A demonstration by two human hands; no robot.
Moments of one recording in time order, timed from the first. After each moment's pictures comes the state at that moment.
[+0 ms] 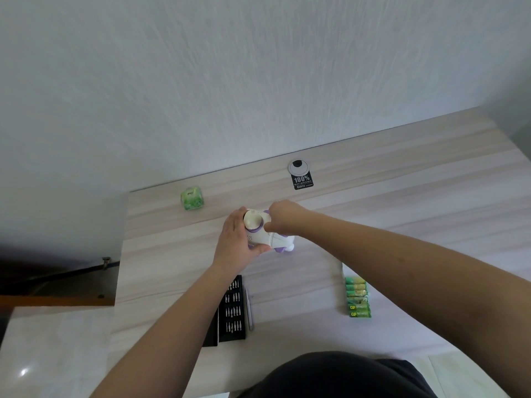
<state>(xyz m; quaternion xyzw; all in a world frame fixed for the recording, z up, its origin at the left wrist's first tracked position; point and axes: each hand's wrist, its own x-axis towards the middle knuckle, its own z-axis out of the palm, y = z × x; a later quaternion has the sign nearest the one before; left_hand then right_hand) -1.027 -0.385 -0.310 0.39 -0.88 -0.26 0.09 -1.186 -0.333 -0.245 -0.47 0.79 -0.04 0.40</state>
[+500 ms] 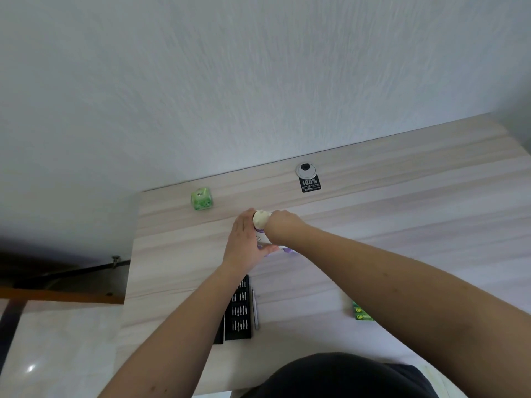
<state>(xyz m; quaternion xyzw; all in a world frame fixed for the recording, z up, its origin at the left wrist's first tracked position) -1.029 -0.380 -0.306 0.39 -0.87 -0.27 0.09 -1.151 -0.345 -0.236 -0.35 0.82 0.03 0.45</state>
